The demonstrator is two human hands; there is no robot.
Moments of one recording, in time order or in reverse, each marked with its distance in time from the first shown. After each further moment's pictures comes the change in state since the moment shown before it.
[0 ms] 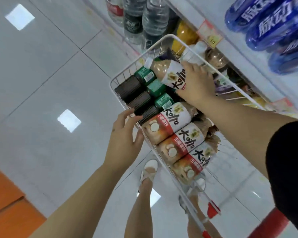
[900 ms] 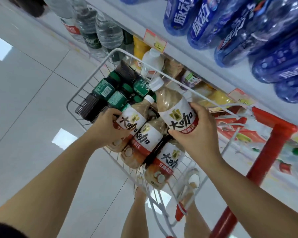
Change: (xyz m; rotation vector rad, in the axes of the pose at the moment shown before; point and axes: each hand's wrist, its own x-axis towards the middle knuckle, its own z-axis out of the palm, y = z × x) left_hand 0.086 0.052 0.010 0.182 -0.469 -0.157; right_hand -0.145 0.064 -0.018 0.715 0.236 0.410
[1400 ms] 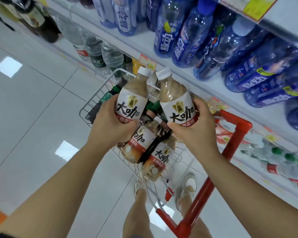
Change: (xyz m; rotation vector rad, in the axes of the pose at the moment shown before) left_hand -0.084 0.069 -0.022 -0.233 0.391 0.239; right_hand -0.024 -0.036 -0.056 0.191 0.078 0.016
